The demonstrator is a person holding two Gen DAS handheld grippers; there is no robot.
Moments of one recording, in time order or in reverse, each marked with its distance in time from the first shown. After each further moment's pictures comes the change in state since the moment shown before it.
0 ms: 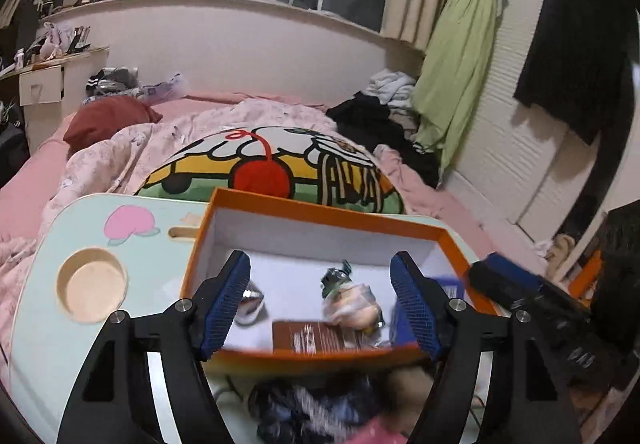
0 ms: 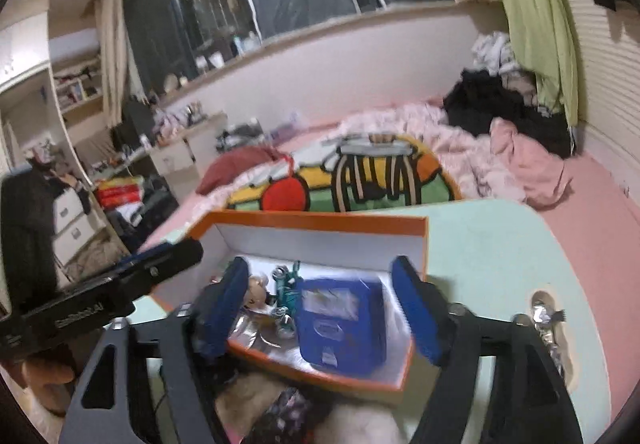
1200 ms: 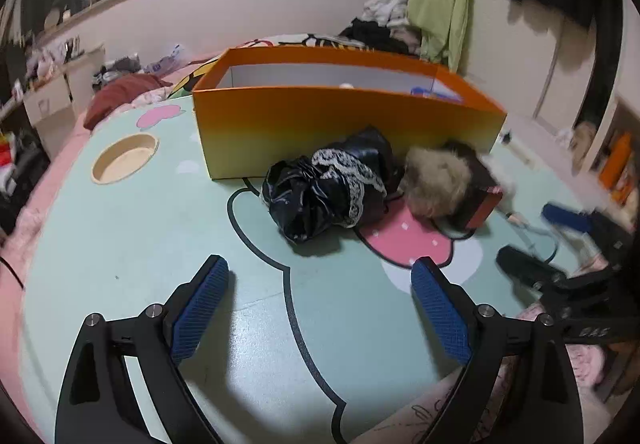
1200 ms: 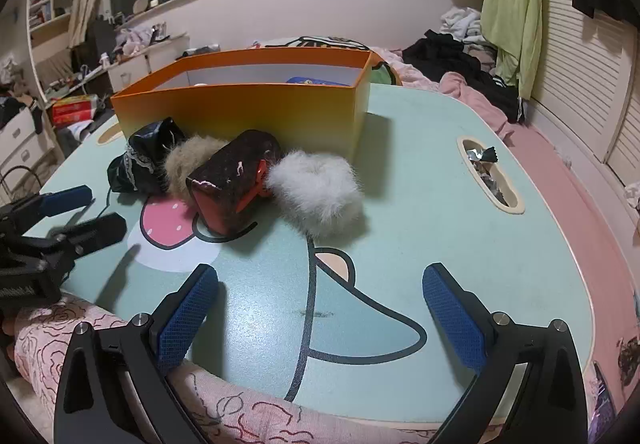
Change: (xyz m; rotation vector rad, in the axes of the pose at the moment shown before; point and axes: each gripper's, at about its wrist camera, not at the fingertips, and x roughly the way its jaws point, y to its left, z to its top) left arm -0.051 -0.032 -0.114 0.220 0.243 0.156; right arm -0.023 -0.010 -0.120 -0.116 0.272 -0.238
